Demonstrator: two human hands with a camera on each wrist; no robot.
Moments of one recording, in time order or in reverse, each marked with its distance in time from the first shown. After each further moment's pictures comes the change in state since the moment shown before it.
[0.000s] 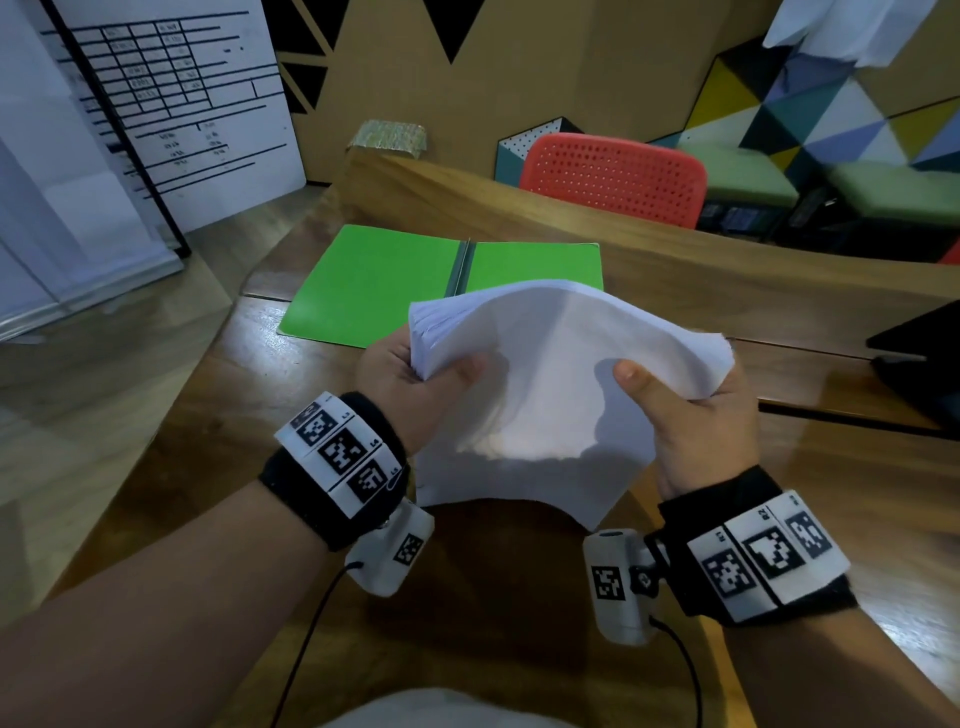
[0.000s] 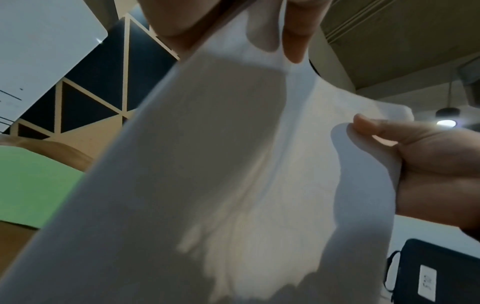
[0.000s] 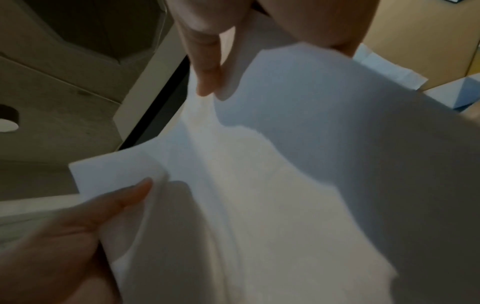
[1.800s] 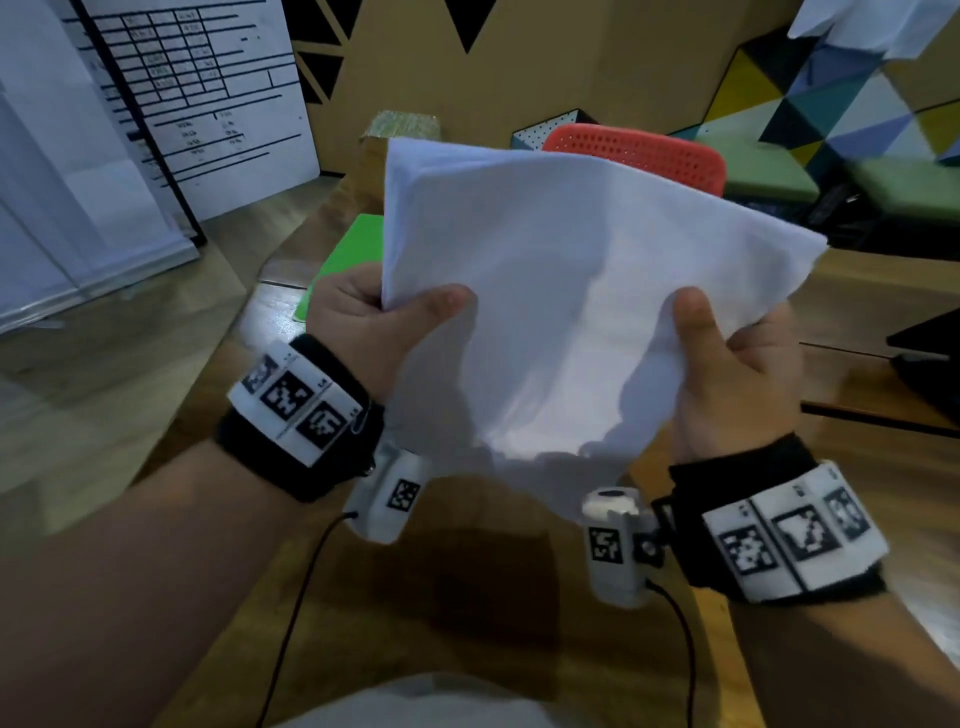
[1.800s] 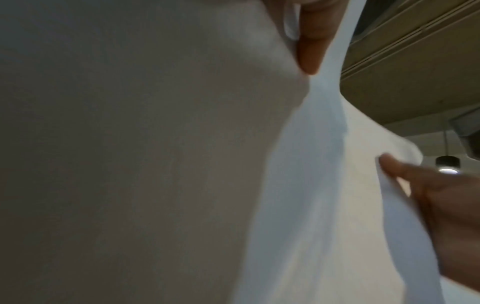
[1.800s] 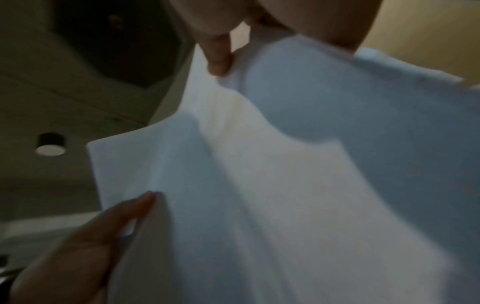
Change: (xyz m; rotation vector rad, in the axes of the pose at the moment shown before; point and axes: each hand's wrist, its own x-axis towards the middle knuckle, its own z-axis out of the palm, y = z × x) left_hand 0.010 0.026 -0.034 -0.101 0.120 0.053; right_hand 0.002 -0.031 0.024 0.101 0.016 -0.101
